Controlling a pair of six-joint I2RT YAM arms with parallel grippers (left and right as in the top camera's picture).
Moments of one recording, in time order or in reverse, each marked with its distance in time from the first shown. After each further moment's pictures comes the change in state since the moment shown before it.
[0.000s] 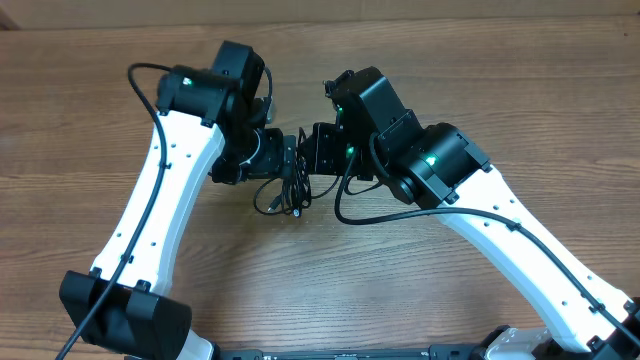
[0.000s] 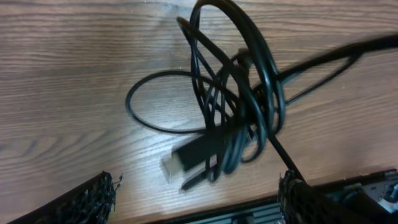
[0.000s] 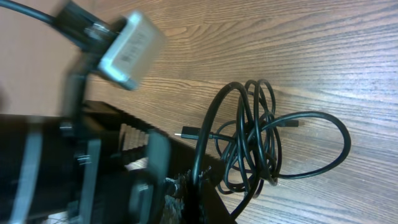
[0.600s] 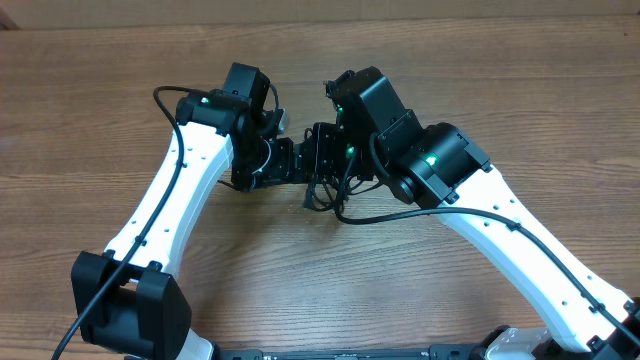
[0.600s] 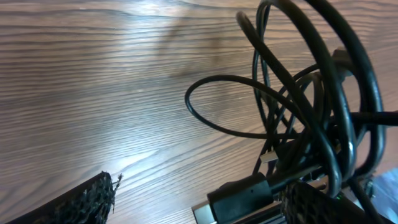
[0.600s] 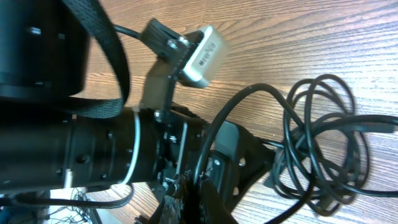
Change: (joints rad) left arm 0.000 0.002 -0.243 0.283 0.150 0.011; right arm 0.000 0.000 0.000 -0.002 -0.002 0.005
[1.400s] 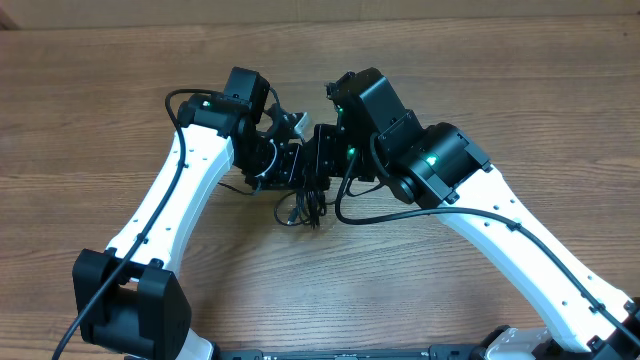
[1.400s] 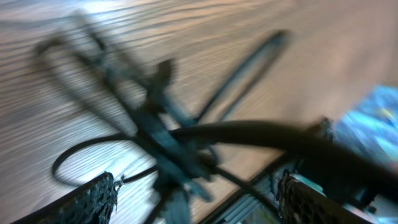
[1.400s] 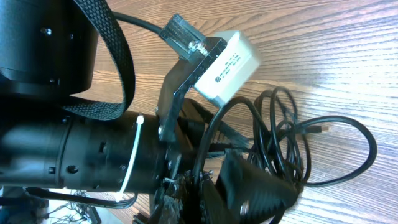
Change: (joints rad) left arm 0.006 0.000 -0.029 0.024 0.219 0.182; right arm -0.001 0.000 0.000 -0.016 0.000 0.000
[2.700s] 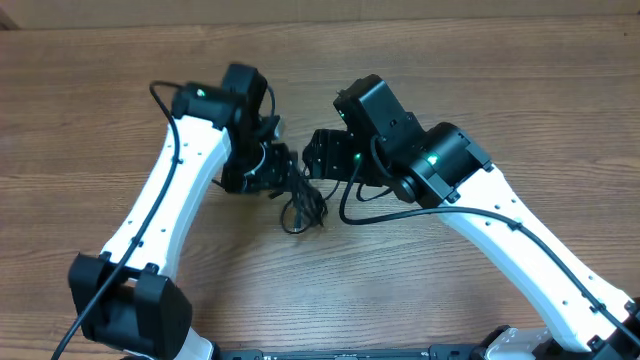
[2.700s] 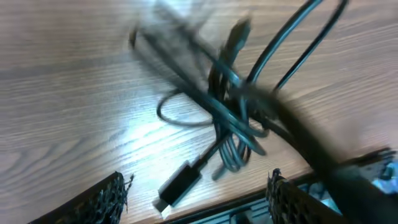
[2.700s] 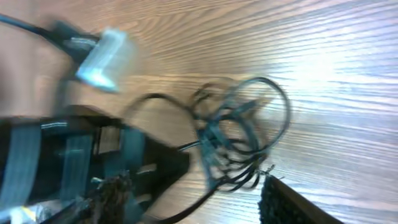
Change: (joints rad) left arm 0.000 0.011 0.170 -0.238 -0.278 -0.127; right arm -0.018 0.000 0.000 -0.126 0.113 -0.001
